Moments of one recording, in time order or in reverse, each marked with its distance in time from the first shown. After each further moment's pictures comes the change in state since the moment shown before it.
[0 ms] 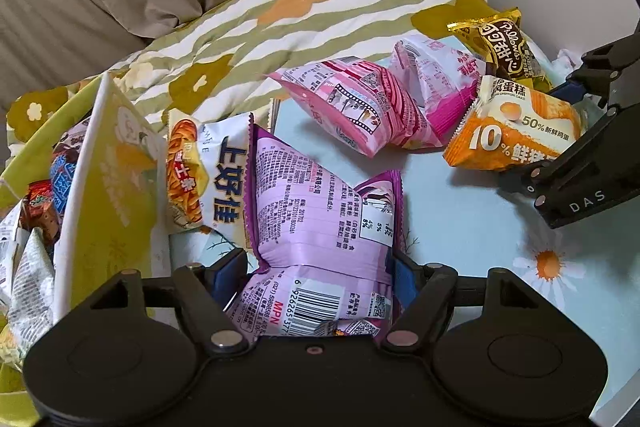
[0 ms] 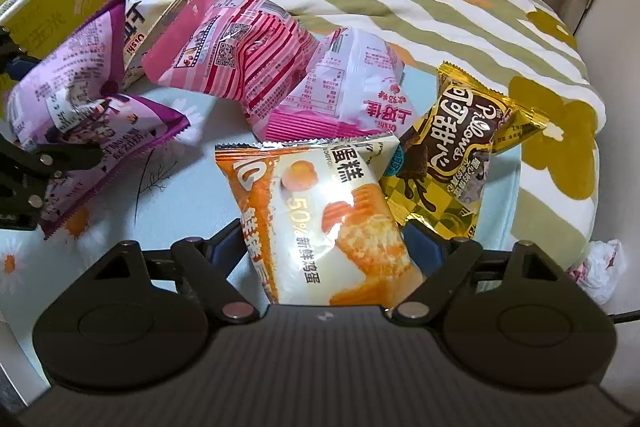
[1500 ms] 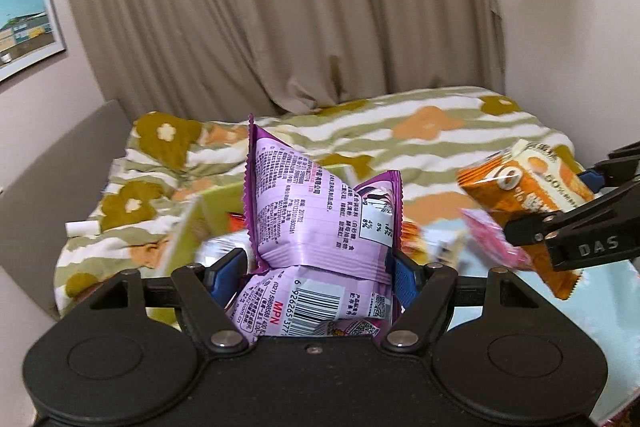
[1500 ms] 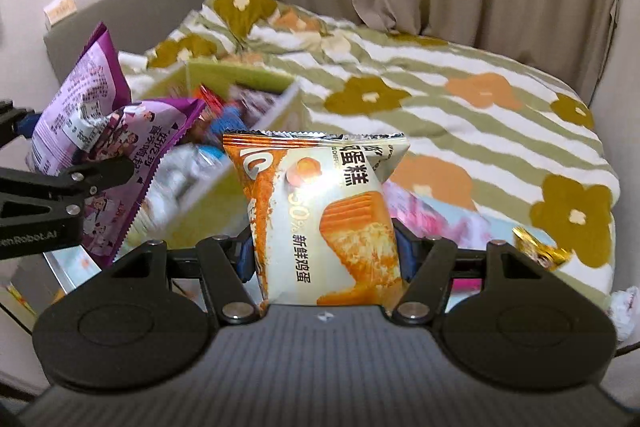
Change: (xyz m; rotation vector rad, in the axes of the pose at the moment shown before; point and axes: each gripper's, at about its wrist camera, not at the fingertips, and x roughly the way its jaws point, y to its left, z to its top) left arm -0.162 0.155 -0.034 -0.288 -0.297 0.210; right arm -0.150 0.135 0.104 0.077 -0.267 0.101
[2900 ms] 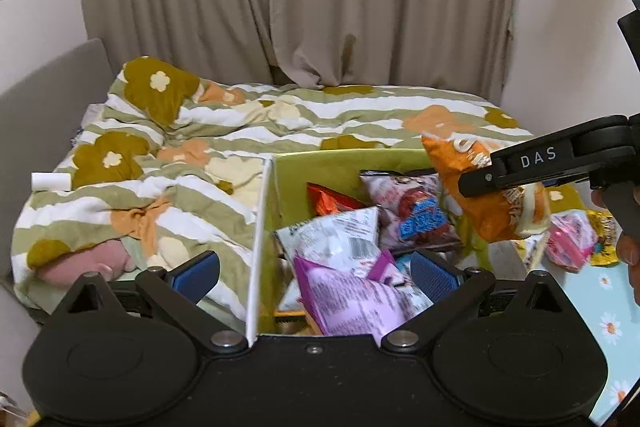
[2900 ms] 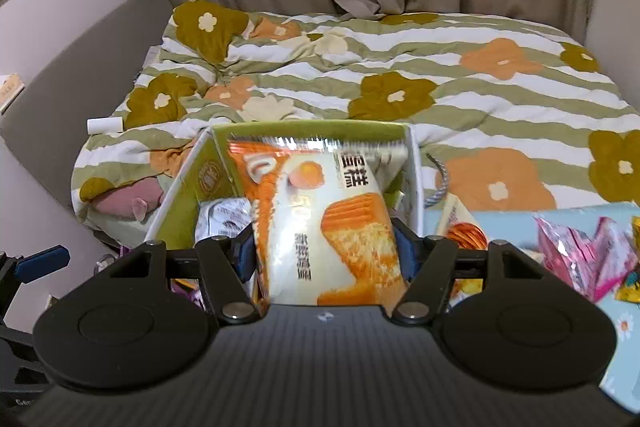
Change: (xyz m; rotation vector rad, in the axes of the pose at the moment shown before) left arm 0.080 0.188 -0.020 -0.135 0.070 -0.189; right arm 0.128 0.137 0.105 0.271 0.064 -0.070
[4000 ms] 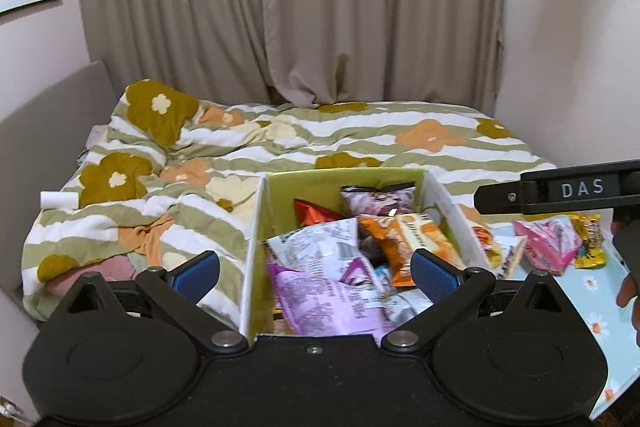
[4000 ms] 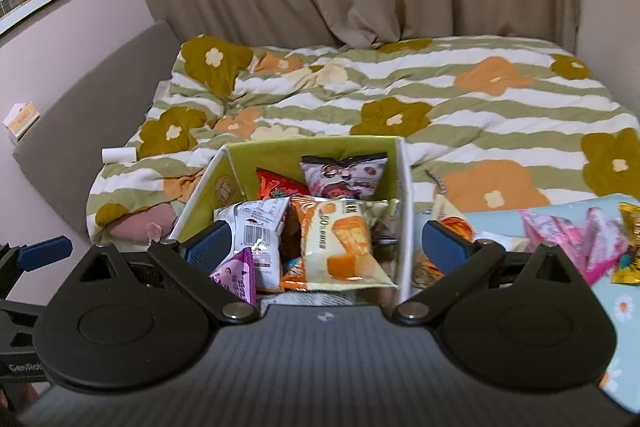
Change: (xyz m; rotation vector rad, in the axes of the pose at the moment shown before) left arm -0.045 -0.023 -0.001 0.036 -0.059 -0.011; right arm -0.070 -0.012 -0.037 0.051 -0.133 -0.001
